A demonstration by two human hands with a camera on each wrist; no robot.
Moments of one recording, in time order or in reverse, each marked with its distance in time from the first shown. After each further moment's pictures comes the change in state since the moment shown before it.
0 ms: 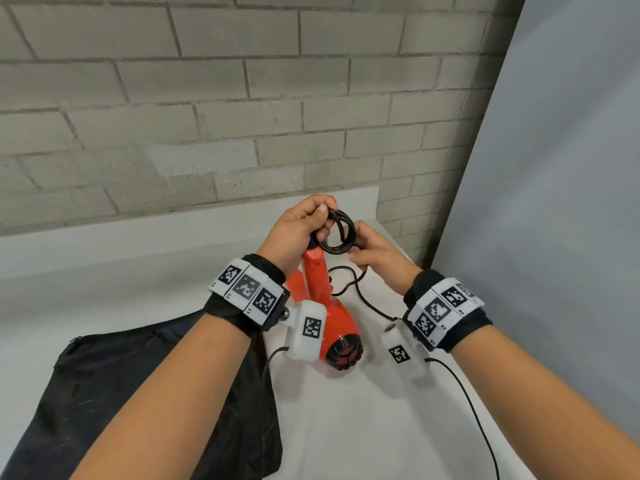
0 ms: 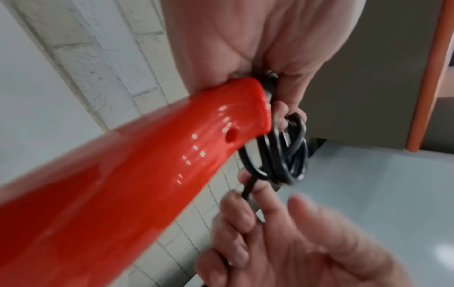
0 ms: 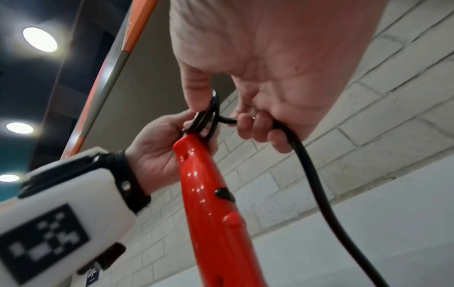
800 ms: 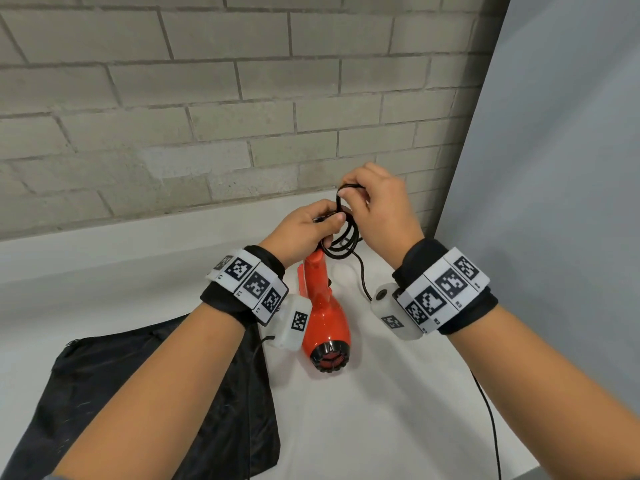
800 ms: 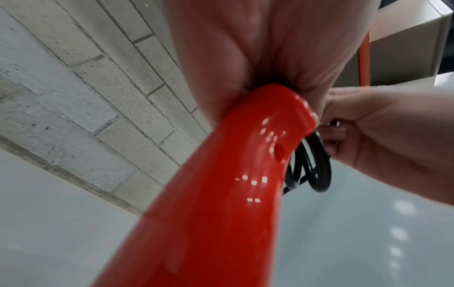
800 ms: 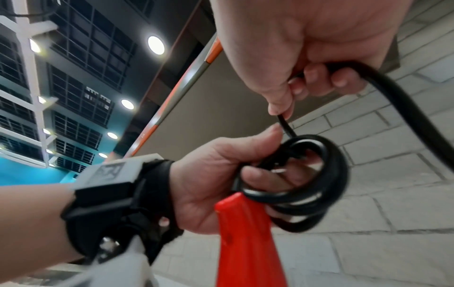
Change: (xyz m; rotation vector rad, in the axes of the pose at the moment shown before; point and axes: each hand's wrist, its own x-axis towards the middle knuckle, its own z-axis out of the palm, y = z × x) left_hand 0.000 0.012 0.009 0.407 -0.121 -0.072; right_hand 0.006 -0.069 0.006 -0.706 0.493 -0.390
